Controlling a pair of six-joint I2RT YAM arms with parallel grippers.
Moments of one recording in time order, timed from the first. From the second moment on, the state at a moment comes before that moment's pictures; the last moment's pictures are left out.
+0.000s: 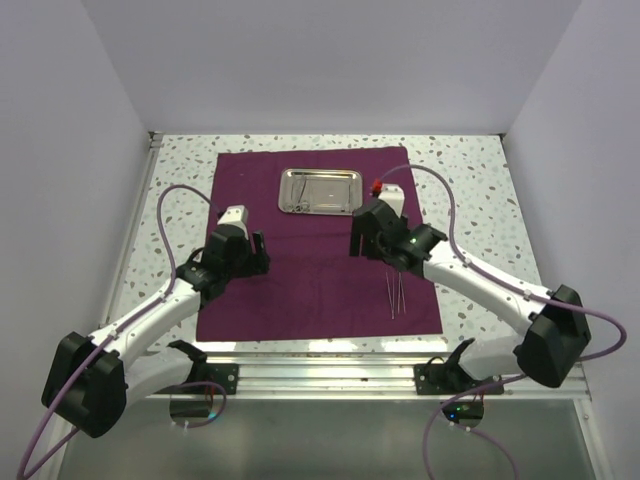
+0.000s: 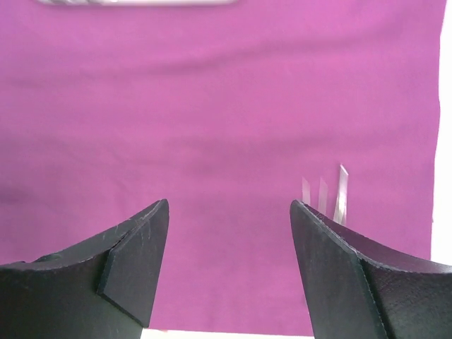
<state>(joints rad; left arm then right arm) -0.47 1.07 0.57 -0.23 -0.16 -0.49 0.78 1.33 1.04 -0.62 0.46 0.68</state>
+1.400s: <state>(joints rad) -0.47 0.97 0.44 -0.17 -0.13 -0.49 0.63 2.65 2.44 -0.67 0.37 0.49</state>
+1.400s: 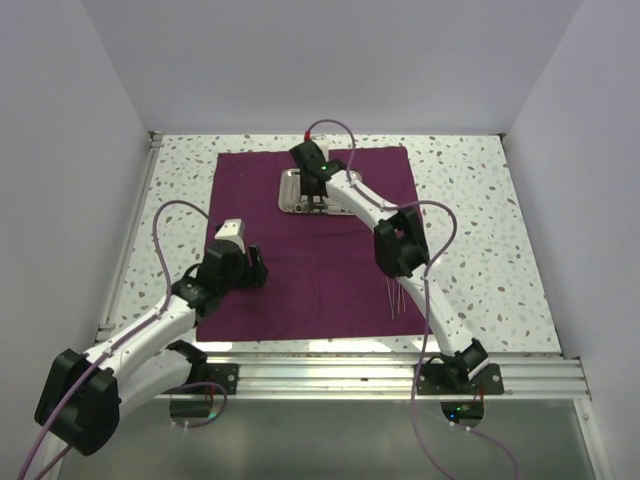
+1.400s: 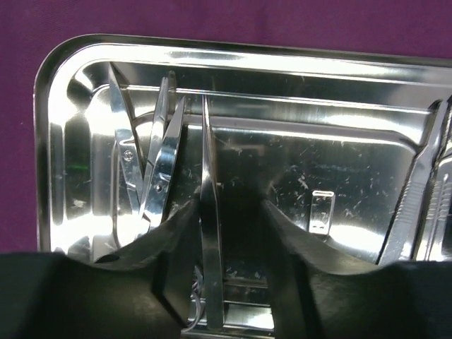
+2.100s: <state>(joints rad) -0.47 0.94 0.44 -0.17 -0.13 -0.49 0.64 2.51 2.19 -0.58 0.50 0.41</state>
